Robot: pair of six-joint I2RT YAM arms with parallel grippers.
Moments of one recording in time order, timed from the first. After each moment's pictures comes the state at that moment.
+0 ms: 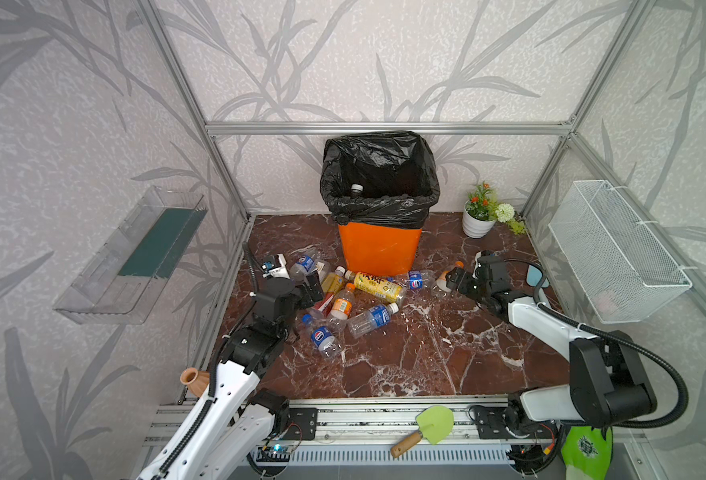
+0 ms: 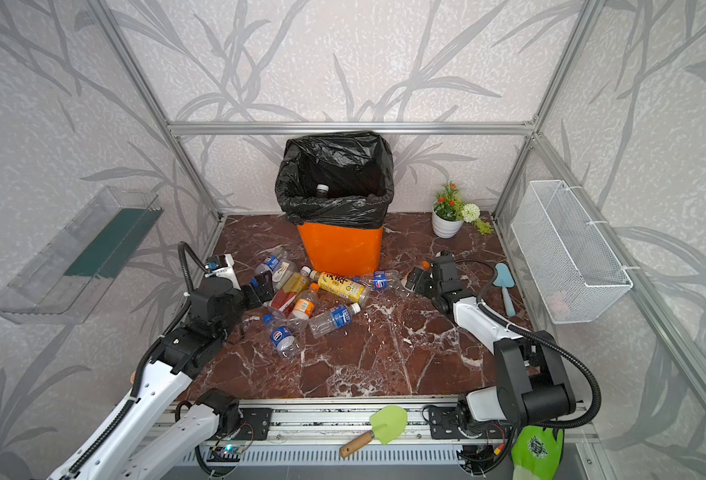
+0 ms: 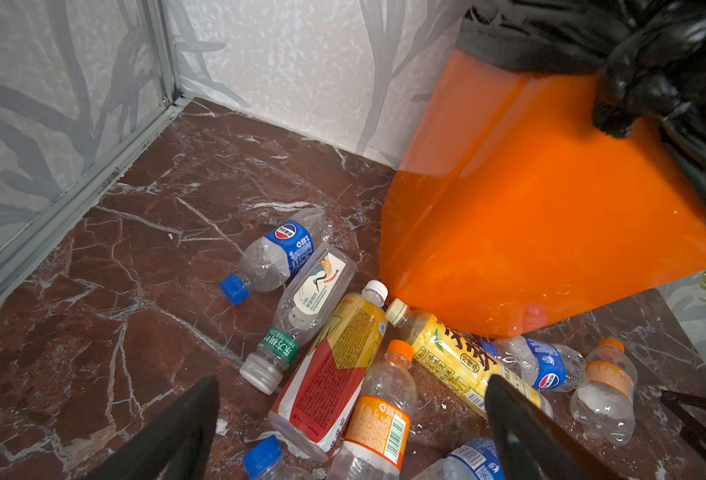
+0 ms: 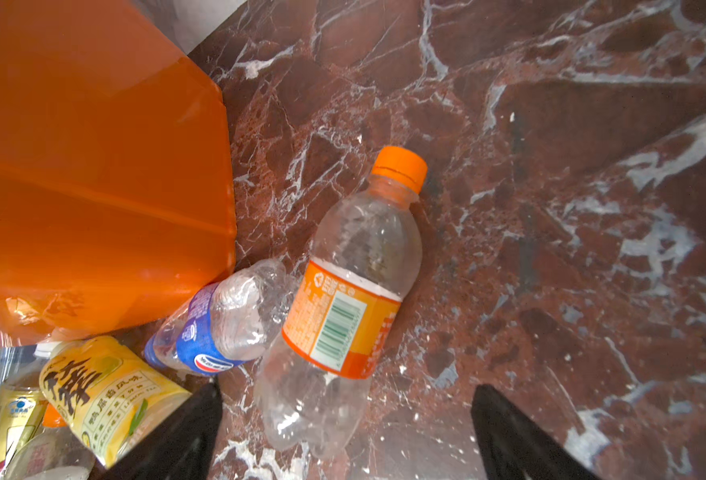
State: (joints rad) left arm -0.35 0.72 0.72 -0.40 -0.32 -0.51; right arm 0.21 1.44 0.75 -0.06 -0.07 0.62
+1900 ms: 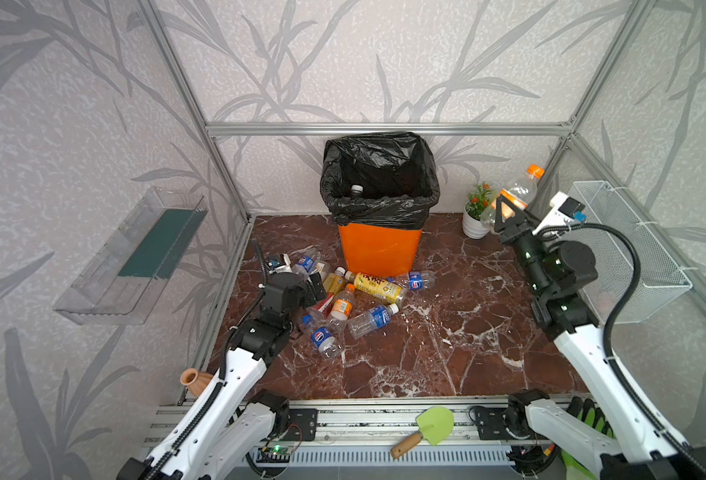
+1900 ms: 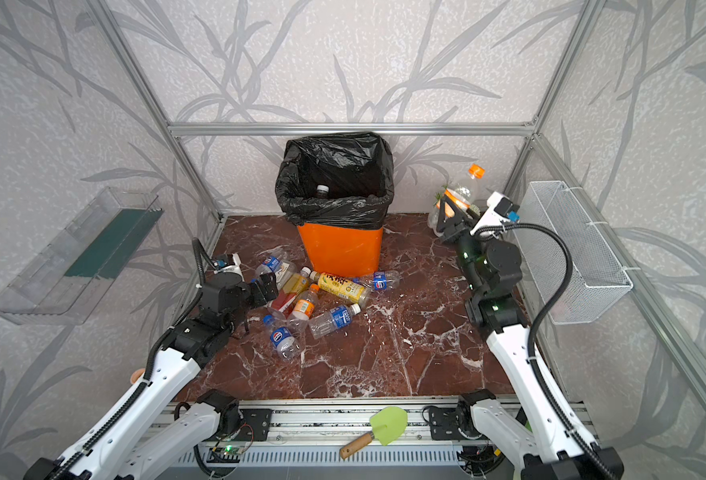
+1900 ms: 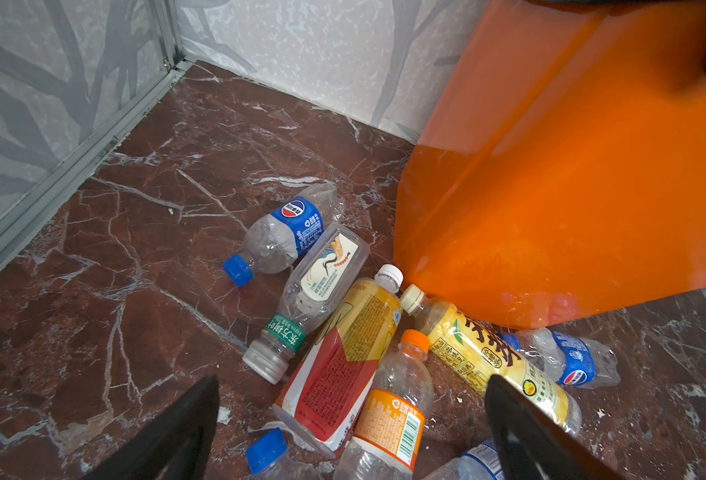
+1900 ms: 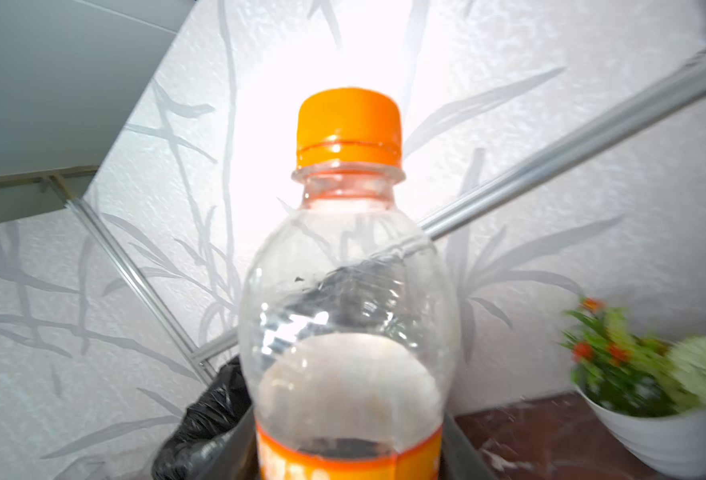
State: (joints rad) left arm -0.33 0.84 0.72 -0.40 -0.28 -0.52; right arm 0.22 1.09 1.08 0.30 -0.07 0.62
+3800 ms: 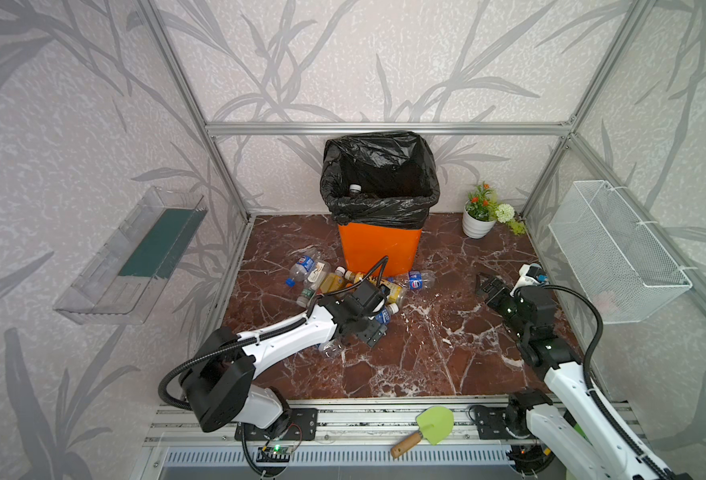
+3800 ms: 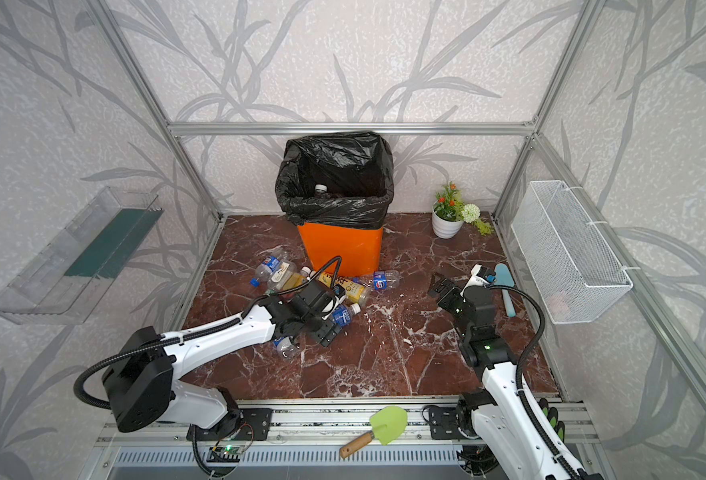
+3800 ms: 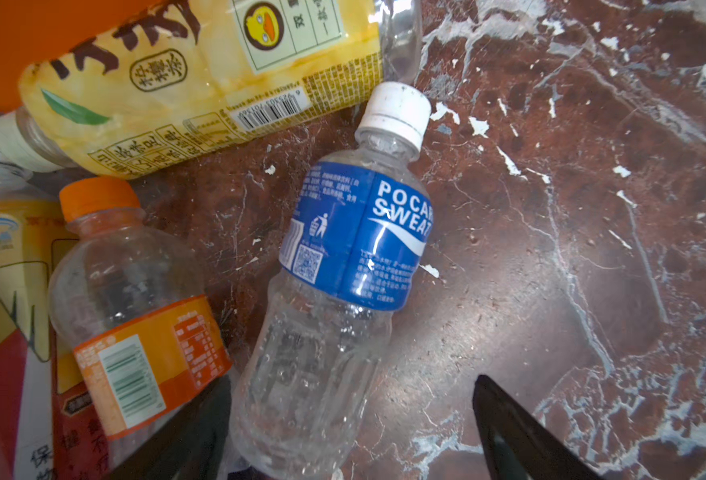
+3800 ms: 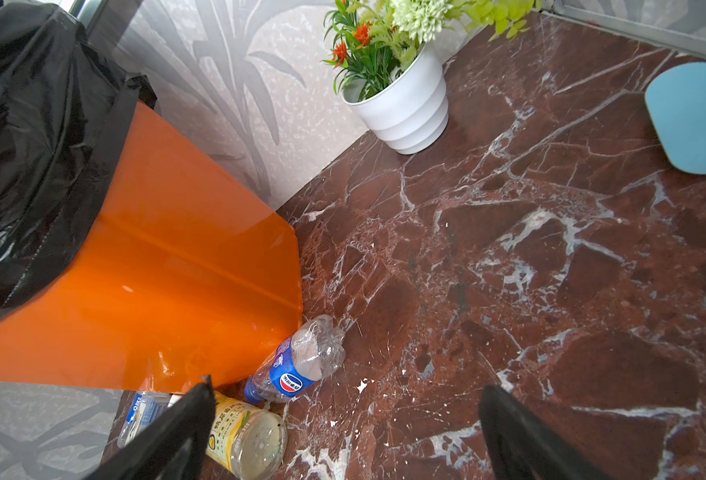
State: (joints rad) left arm -0.81 1.47 0.93 -0.59 -0.12 -0.04; right arm 0.15 0.75 0.47 -0.08 0.05 0.74
